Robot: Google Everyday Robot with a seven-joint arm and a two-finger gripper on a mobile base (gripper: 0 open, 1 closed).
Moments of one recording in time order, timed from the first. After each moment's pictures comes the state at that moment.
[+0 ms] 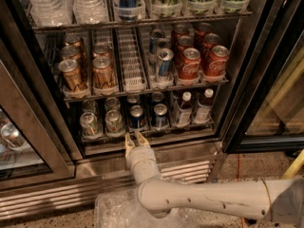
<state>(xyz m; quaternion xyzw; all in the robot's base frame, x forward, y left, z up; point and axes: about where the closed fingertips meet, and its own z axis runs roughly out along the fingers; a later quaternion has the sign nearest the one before) 0.601 0.065 0.603 -0.09 0.74 0.13 0.65</state>
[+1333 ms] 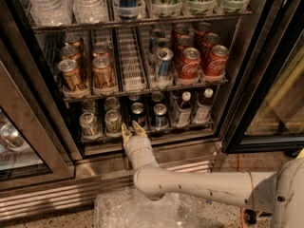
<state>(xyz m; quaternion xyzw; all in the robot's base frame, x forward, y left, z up) 0.656 0.072 0.596 -0.09 0.73 0.12 0.67</state>
